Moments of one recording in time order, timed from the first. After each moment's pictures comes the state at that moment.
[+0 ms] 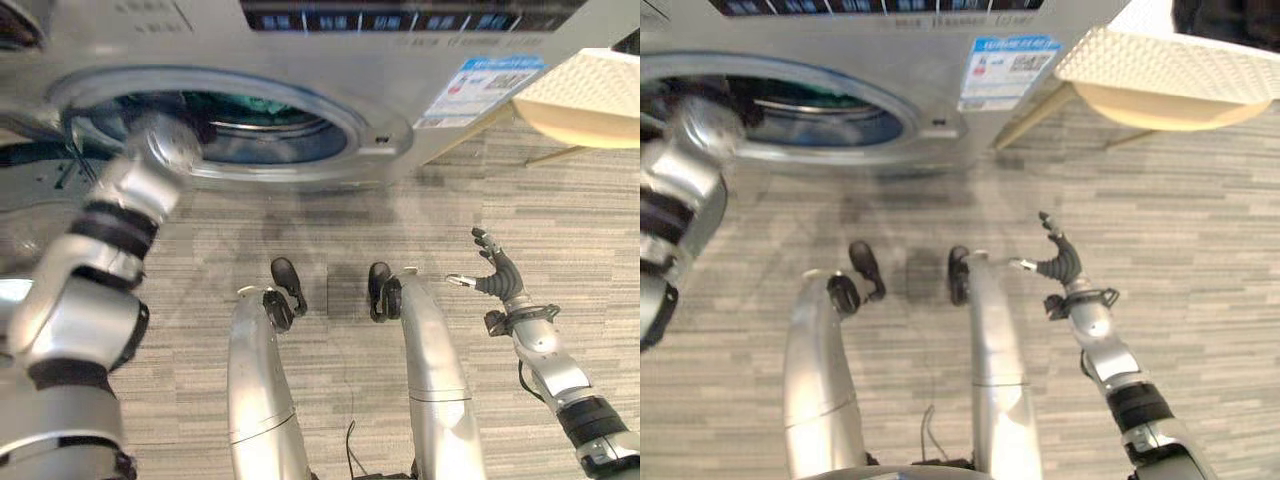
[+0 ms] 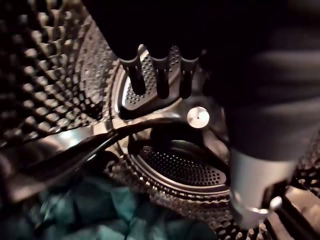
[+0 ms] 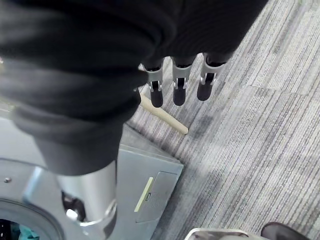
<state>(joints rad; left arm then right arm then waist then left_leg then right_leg) -1.06 0.78 -0.49 0.68 0.04 -0.09 0.34 -0.19 -0.53 0.21 0.29 0.09 -0.20 -0.17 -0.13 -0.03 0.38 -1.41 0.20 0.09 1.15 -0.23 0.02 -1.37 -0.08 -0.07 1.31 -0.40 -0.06</state>
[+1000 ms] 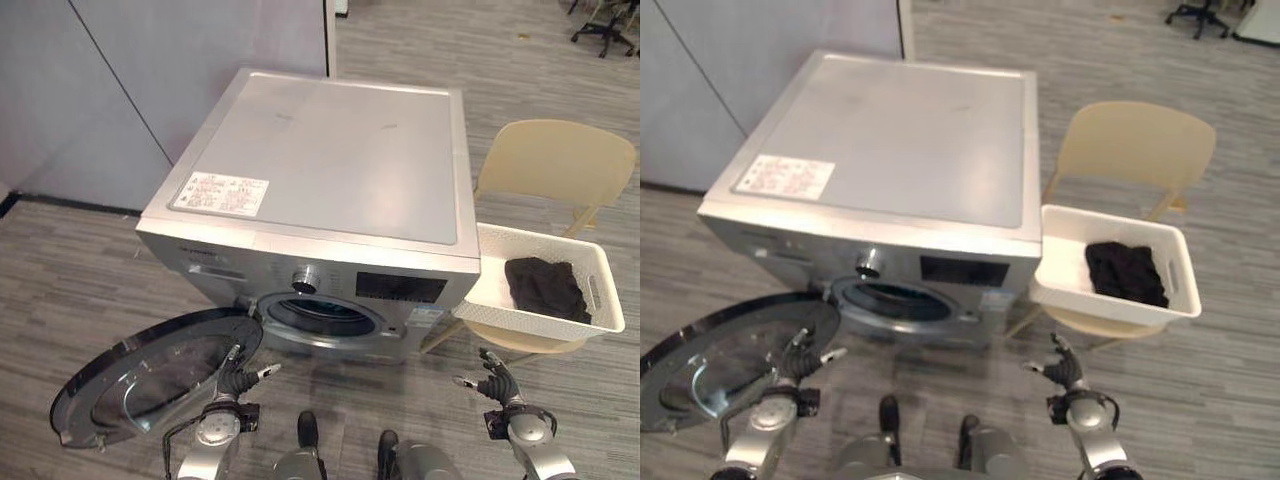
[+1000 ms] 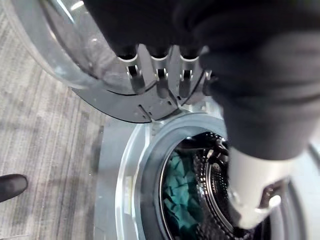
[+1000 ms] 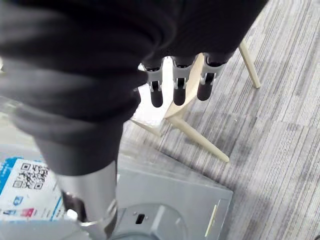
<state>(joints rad) 0.11 0.35 -0.16 0.51 -0.19 -0.10 0.09 0.06 -0.33 0.13 0.60 0.02 -0.08 -0.14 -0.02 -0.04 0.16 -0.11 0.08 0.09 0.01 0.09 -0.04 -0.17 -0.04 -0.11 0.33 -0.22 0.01</state>
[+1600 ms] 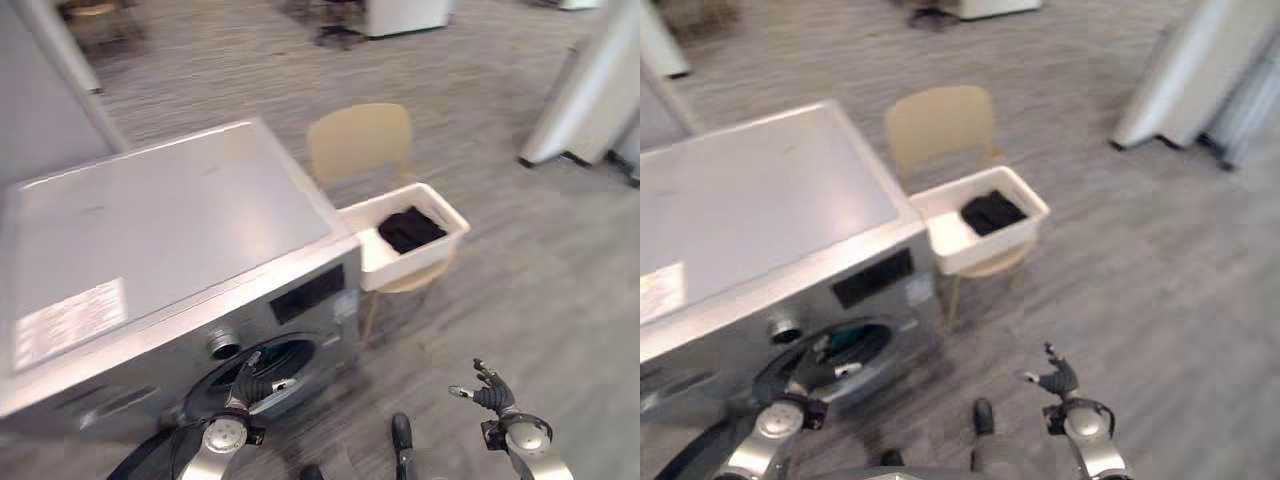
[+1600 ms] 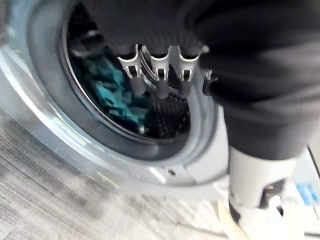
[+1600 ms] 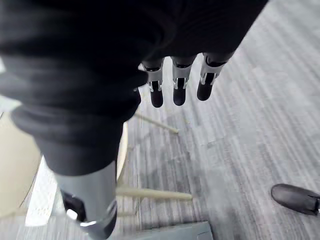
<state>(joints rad) 0.11 0.38 -0.24 0.48 -0.13 -0.08 0.02 0.09 -0.30 0.16 0.59 0.04 -0.06 -0.11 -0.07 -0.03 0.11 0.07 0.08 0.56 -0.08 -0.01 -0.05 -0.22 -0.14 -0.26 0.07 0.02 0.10</state>
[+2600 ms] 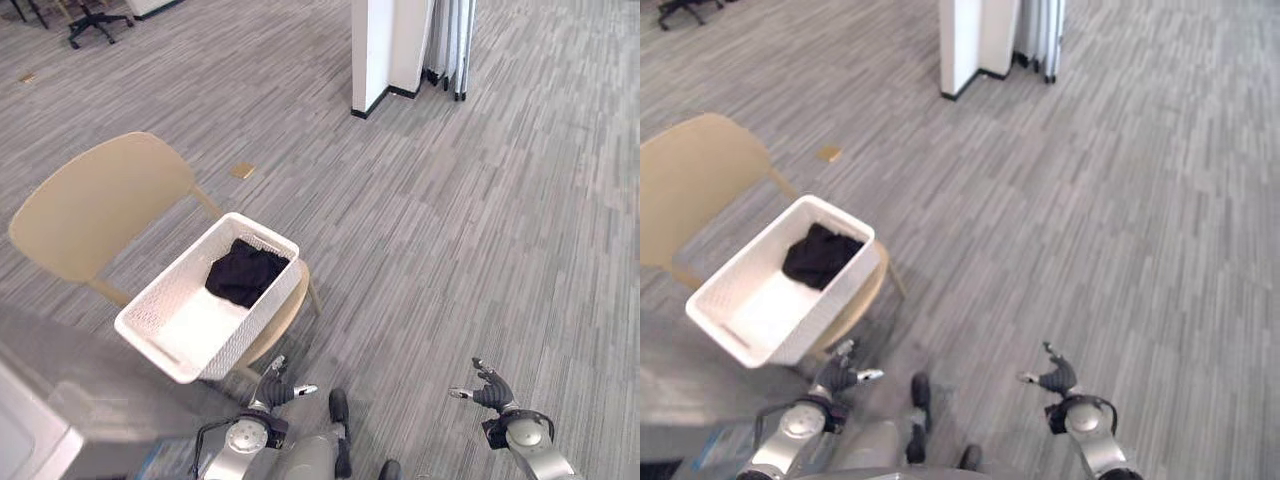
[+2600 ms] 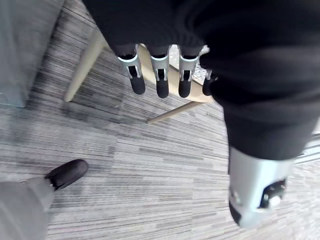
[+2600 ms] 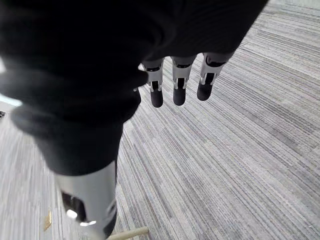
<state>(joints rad) 0.07 0.31 -0.28 0.54 -0.11 -0.08 0.00 0.05 -0.36 0.21 0.59 0.00 -0.05 -0.12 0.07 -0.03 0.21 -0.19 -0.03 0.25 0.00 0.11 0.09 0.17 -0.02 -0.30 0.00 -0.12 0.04</state>
